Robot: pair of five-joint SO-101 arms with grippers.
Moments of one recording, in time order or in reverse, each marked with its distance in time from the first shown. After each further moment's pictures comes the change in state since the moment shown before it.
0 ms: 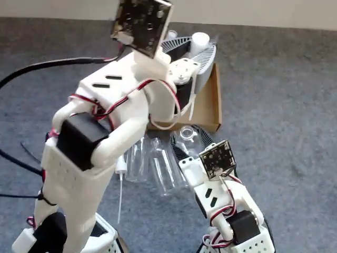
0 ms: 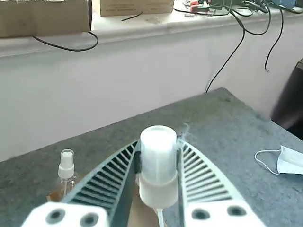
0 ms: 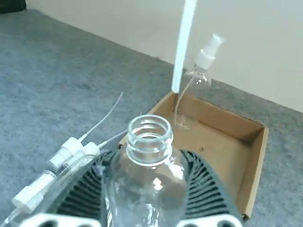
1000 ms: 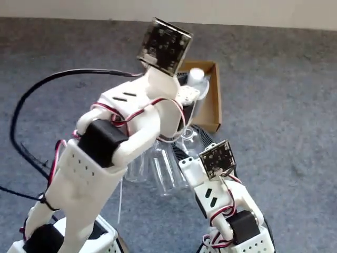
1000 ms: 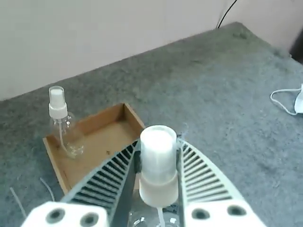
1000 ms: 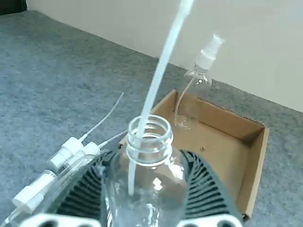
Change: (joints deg) left arm 0.3 -8.4 24.7 -3.2 0.1; right arm 0.0 0.0 0.0 0.1 0.0
